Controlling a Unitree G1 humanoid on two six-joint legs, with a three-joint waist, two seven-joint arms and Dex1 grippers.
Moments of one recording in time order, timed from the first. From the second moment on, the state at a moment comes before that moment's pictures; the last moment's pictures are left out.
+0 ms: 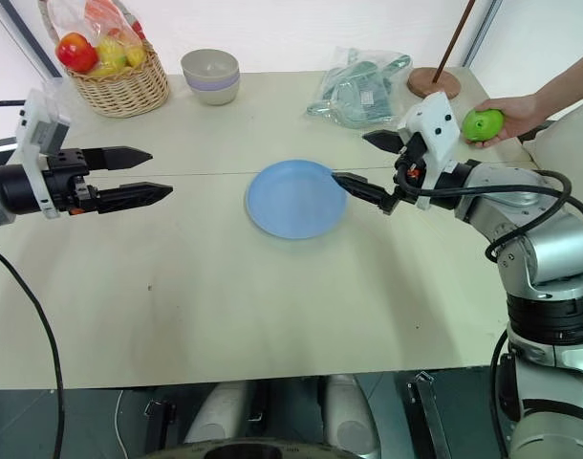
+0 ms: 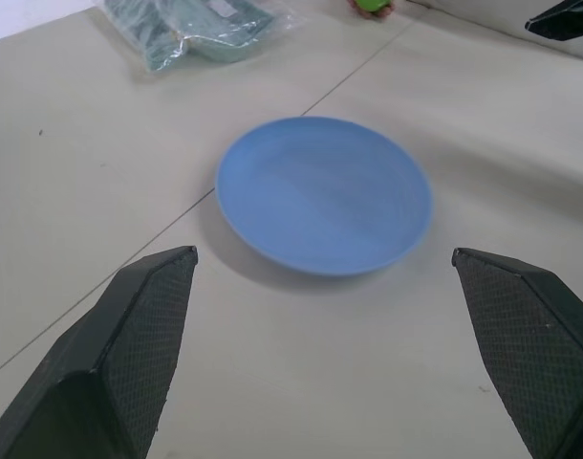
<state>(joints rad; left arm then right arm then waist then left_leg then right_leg) -0.54 1.01 0.26 -0.21 -0.76 0.94 -0.96 -0.58 -0.76 -0.13 -0.29 0.56 0.73 0.77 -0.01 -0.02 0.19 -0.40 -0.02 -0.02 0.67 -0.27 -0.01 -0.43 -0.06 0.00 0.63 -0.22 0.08</state>
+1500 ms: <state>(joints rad) -0.52 1.01 0.26 -0.22 -0.80 0.93 -0.93 -0.54 -0.81 -0.17 -0.34 0.60 0.77 0.73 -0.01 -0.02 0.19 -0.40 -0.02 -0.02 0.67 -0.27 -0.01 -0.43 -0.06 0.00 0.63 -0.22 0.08</state>
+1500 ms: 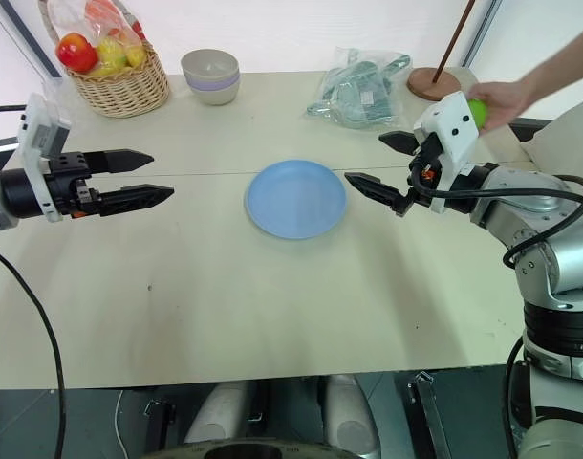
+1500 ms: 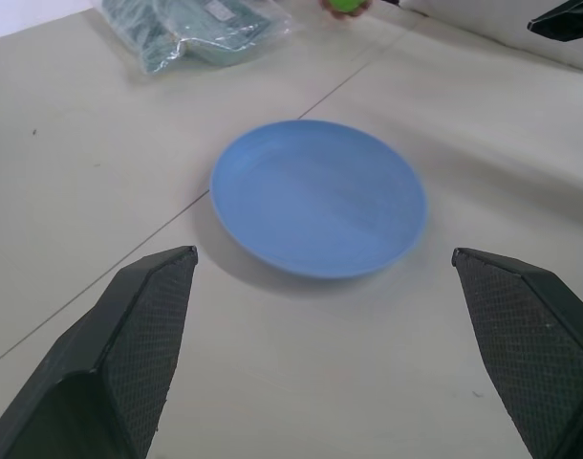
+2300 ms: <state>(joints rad) -0.70 0.76 0.19 -0.19 -0.74 0.87 -0.73 -0.62 -0.73 -0.16 -0.34 0.61 0.80 0.66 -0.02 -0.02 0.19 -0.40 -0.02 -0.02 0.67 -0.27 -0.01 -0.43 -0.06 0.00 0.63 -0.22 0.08</state>
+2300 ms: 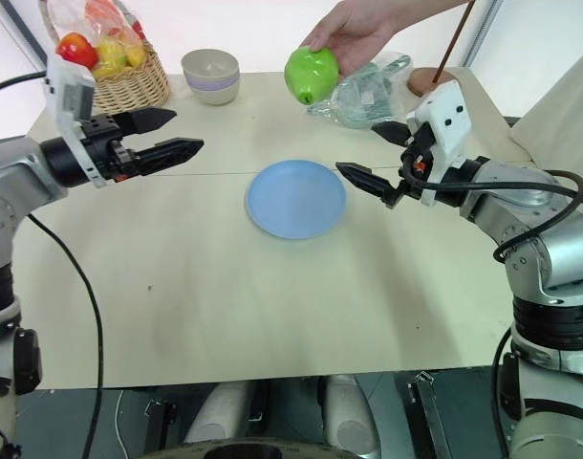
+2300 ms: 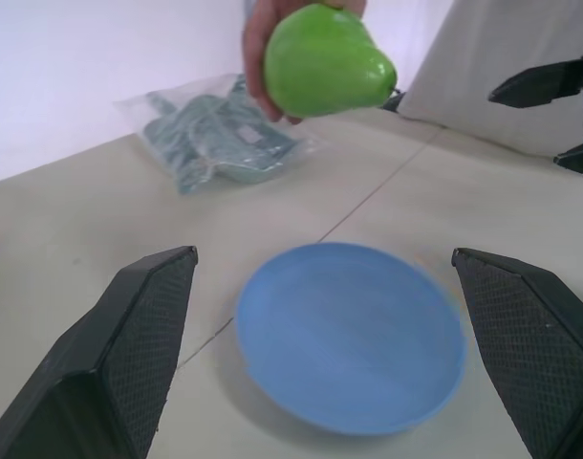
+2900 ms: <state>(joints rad) -0.67 0.76 0.18 -0.18 -0.71 0.84 -0.74 -1.10 -0.32 -0.27 0.02 0.66 1.19 0.12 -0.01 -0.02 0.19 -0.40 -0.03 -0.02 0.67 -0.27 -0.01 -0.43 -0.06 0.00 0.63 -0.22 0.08</state>
